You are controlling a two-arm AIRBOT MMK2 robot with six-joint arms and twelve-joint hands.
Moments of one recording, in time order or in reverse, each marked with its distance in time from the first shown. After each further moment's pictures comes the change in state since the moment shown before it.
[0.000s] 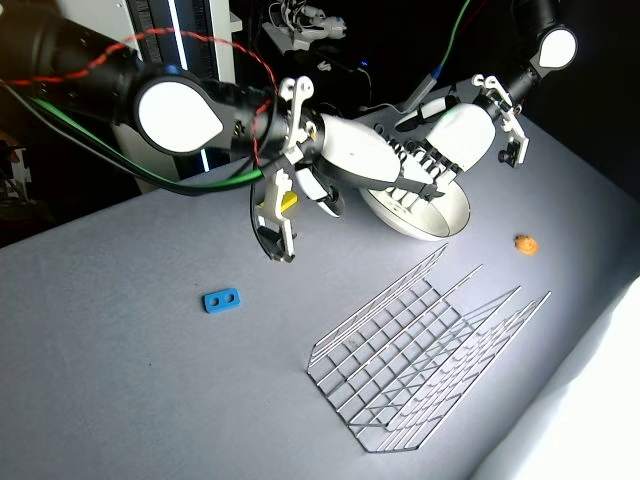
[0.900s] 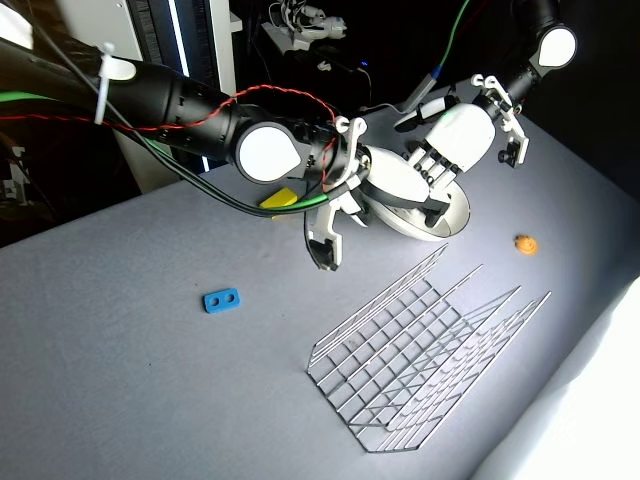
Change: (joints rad) left arm -0.019 0.004 -0.022 0.009 0.015 -0.019; right arm -0.029 -0.243 0.202 -0.004 -0.010 -0.024
